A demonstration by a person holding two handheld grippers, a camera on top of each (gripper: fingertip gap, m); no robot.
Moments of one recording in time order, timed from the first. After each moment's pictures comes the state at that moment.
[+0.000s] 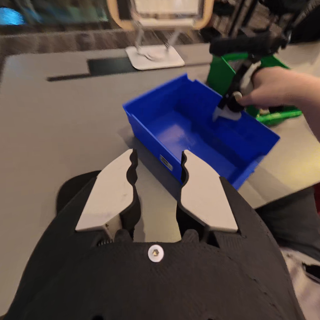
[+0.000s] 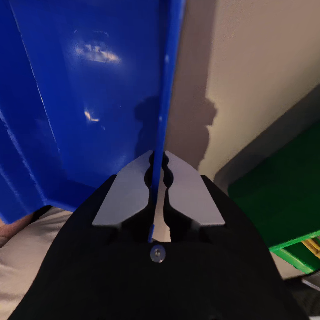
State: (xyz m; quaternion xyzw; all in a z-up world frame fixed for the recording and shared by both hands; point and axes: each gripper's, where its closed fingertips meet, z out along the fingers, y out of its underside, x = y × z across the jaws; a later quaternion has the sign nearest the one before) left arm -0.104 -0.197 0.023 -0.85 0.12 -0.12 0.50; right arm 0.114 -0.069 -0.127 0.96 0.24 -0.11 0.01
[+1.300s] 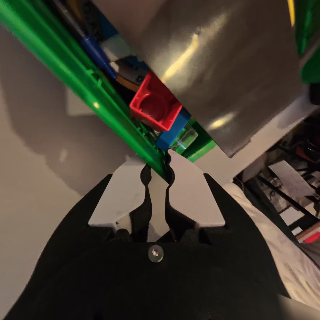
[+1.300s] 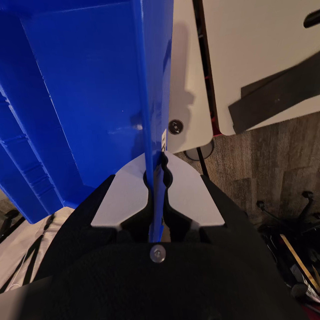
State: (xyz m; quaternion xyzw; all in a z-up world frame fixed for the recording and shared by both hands) left arm 0.215 -0.029 -0.109 -0.92 0.36 -0.15 -0.09; right arm 0.663 -0.208 -0.011 0.98 -0.17 -0.04 -0.02
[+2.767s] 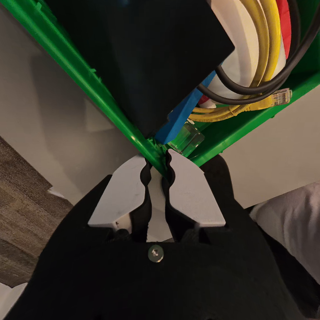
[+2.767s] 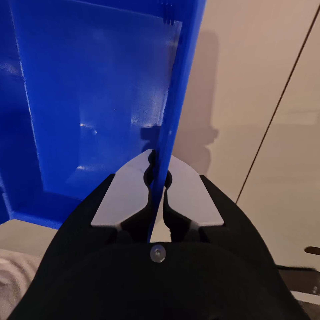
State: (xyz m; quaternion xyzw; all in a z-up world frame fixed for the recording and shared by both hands) left arm -0.271 -0.047 -0.096 -0.98 0.18 -0.08 0.04; right arm 0.634 0.028 -0.136 0.99 0.05 -0.07 -0.09
